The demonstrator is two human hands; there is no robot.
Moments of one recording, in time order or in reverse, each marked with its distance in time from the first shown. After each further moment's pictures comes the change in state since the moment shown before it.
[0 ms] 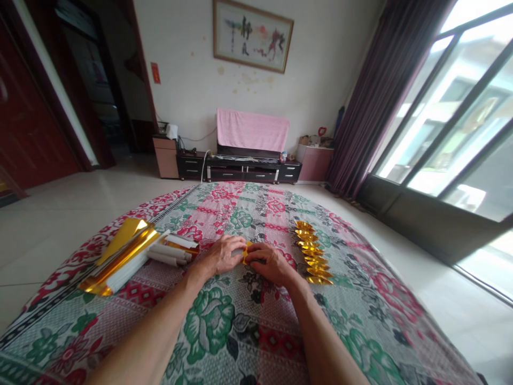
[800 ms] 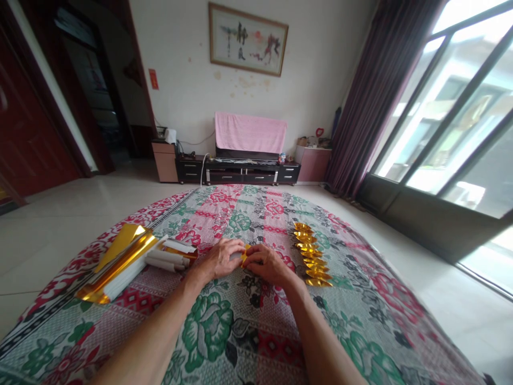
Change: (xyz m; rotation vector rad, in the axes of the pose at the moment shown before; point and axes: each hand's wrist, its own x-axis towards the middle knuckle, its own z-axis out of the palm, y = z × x) left_hand 0.000 0.000 0.000 -0.020 0.034 0.014; right_hand 0.005 0.003 0.002 -0.008 -0.019 0.078
